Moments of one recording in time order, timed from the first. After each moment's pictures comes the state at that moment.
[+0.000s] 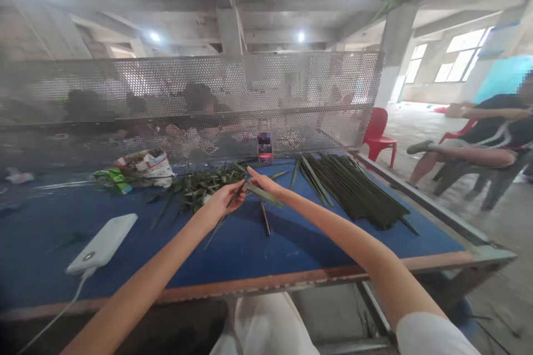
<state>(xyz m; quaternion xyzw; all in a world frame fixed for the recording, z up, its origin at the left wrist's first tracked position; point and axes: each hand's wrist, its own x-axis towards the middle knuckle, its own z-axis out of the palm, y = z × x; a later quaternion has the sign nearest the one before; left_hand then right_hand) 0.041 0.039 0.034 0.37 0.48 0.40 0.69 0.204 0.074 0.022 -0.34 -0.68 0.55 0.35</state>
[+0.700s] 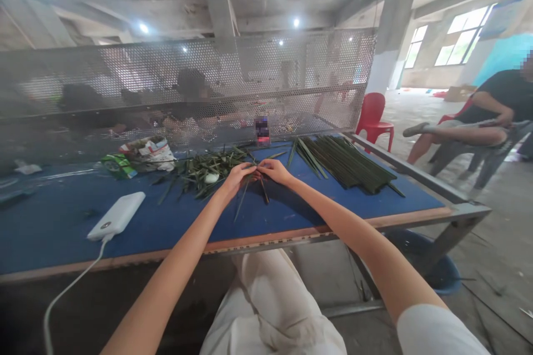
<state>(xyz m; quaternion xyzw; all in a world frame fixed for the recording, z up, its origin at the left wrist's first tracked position) 0.071 0.039 -0.009 0.55 0.35 0.46 0.60 0.240 0.052 -0.029 -0.31 -0.69 0.45 0.48</state>
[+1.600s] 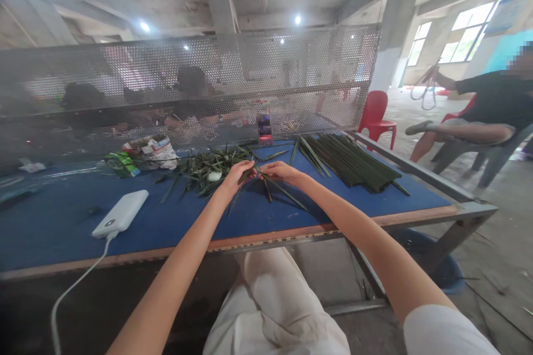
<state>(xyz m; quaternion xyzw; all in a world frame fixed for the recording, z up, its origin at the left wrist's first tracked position) 0.066 0.038 0.000 0.54 0.39 0.47 0.58 0.251 0.060 -0.035 -0.30 -0.60 0.63 0.39</state>
